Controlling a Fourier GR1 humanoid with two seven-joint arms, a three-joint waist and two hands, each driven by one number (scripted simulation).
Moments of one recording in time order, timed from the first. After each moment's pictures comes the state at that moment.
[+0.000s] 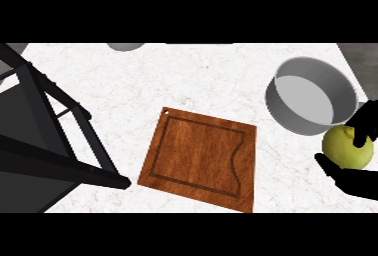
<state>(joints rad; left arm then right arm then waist) 0.04 0.38 0.07 -1.50 -0.02 0.08 0.11 -0.12 -0.64 0.05 -2.16 0.55 0.08 0.42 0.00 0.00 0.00</state>
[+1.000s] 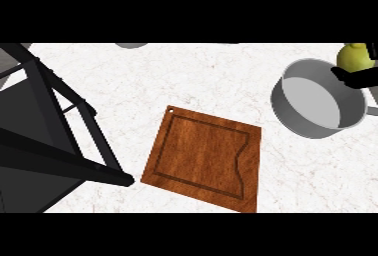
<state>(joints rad) 0.01 0.33 0.08 -1.50 -0.07 0.06 0.14 -0.64 -0.62 -0.11 -1.20 0.57 0.03 -0.05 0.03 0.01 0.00</state>
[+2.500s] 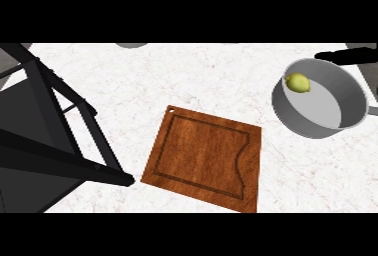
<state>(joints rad) 0.00 0.30 0.10 -1.48 -0.09 0.04 0.10 -1.03 -0.55 -0.45 -0.34 0.35 0.01 -0.57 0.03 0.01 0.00</state>
